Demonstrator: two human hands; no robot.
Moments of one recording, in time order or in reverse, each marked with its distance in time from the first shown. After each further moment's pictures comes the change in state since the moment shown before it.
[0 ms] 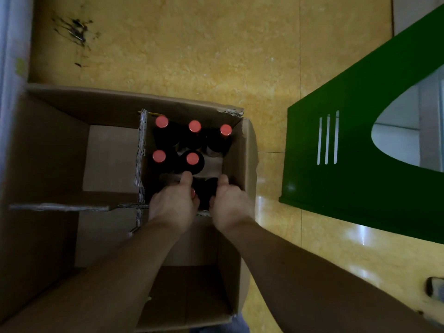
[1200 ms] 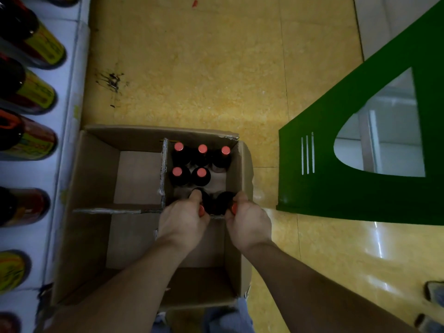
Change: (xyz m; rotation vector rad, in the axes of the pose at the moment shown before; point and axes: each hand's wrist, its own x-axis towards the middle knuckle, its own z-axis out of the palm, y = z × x) left_hand -0.088 0.035 -0.083 -0.022 0.097 0.084; right_hand -0.098 0.001 -0.075 0.180 0.128 0.023
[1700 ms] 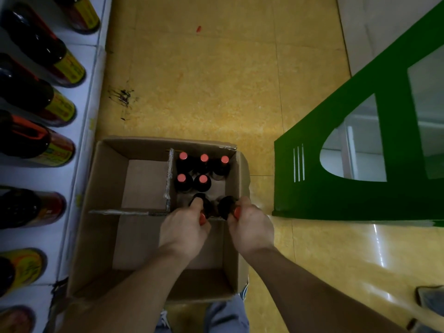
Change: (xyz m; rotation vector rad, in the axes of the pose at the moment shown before) left_hand -0.043 0.021 -0.041 -0.023 0.020 0.014; right_hand -0.042 -0.014 -0.045 0.028 0.051 0.006
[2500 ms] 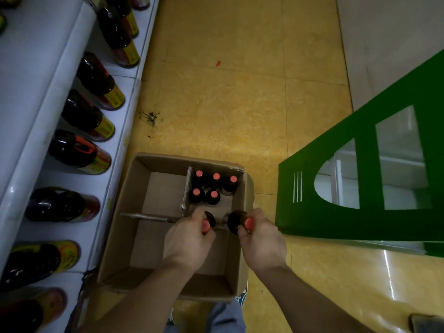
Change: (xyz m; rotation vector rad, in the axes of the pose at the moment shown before) left_hand -0.053 0.041 -0.092 -0.080 0.050 -0.128; right_hand -0.055 -0.037 -0.099 0.058 0.016 -0.024
